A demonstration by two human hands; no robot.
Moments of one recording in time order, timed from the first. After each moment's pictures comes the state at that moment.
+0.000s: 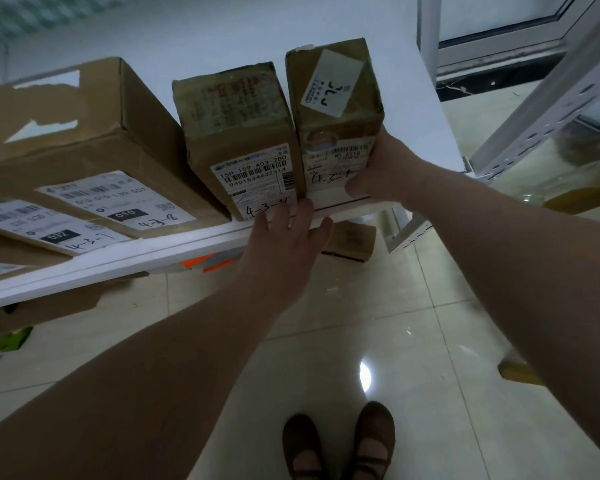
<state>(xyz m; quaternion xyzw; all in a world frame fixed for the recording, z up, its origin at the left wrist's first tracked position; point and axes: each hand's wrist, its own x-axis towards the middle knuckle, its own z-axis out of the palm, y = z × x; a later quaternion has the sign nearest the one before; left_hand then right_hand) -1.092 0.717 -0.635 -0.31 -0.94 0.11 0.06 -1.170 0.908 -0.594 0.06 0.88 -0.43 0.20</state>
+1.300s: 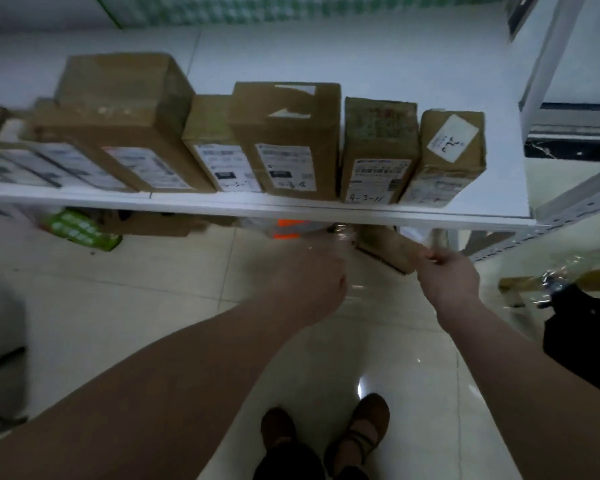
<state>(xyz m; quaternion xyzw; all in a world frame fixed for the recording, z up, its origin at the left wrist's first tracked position) -0.990 0.663 -0.517 -0.11 -0.97 -0.08 -0.18 -1.023 0.850 -0.556 0.24 0.85 -0.44 0.16</state>
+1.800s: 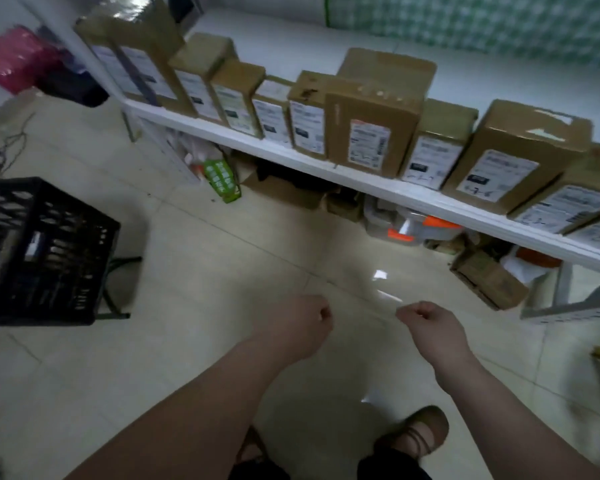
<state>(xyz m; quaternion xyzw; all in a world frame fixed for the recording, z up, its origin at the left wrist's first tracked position) -0.755 0.450 -0.451 0.21 -0.90 -0.28 -0.25 -0.836 0.633 -0.477 0.10 0.83 -0.45 0.33</state>
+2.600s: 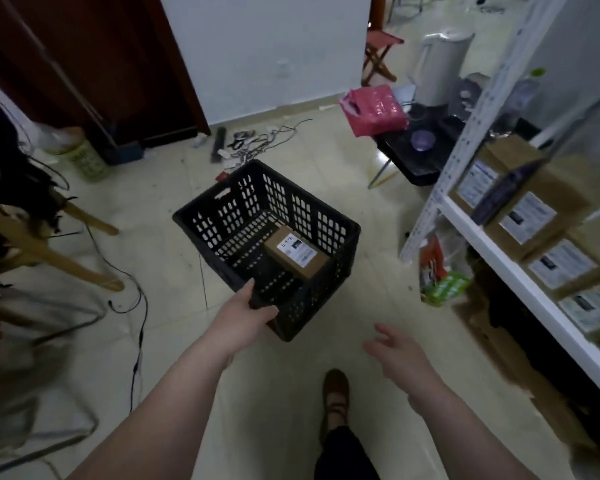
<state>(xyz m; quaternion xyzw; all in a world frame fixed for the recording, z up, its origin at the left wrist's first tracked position) -0.412 -0.008 -0.304 0.65 -0.52 -0.54 0.15 -0.624 0.086 -0.375 -0.25 0.75 -0.29 0.54</state>
